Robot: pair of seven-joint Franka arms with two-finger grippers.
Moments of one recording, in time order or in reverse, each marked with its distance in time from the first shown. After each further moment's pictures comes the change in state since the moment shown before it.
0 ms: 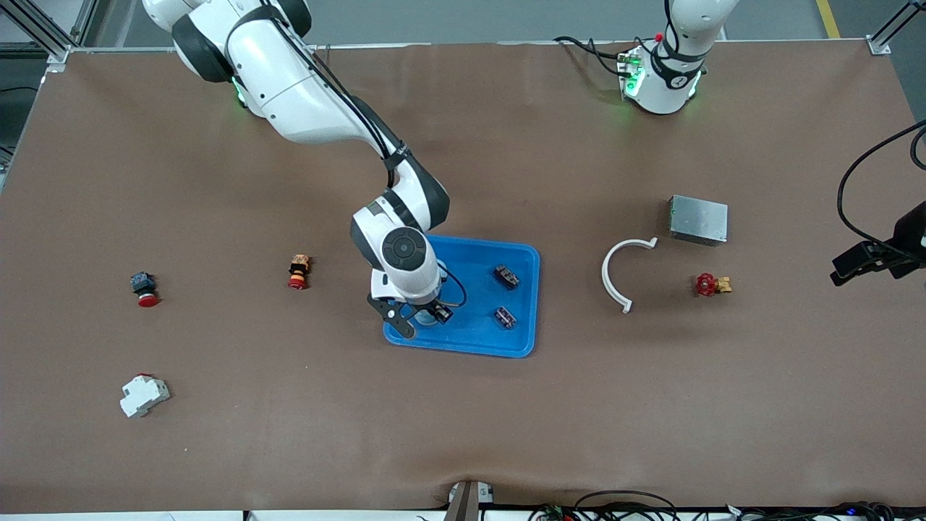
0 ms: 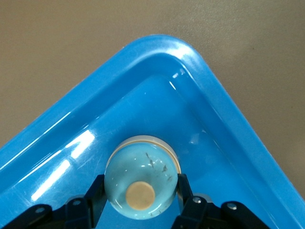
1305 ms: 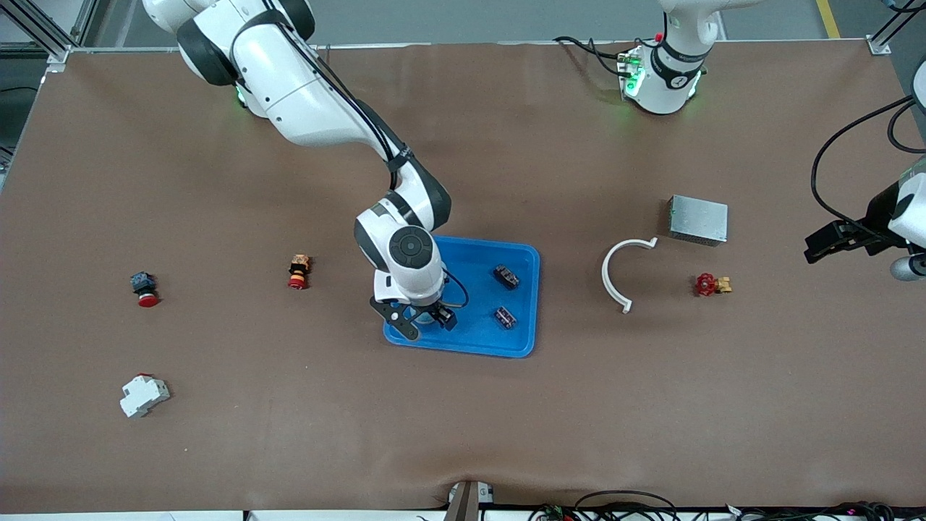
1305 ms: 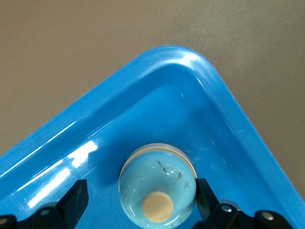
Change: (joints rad) left arm -0.825 -0.096 0.801 0.007 -0.120 -0.115 0.001; right arm 0.010 0.022 -0.009 0.023 -0.057 0.015 0.001
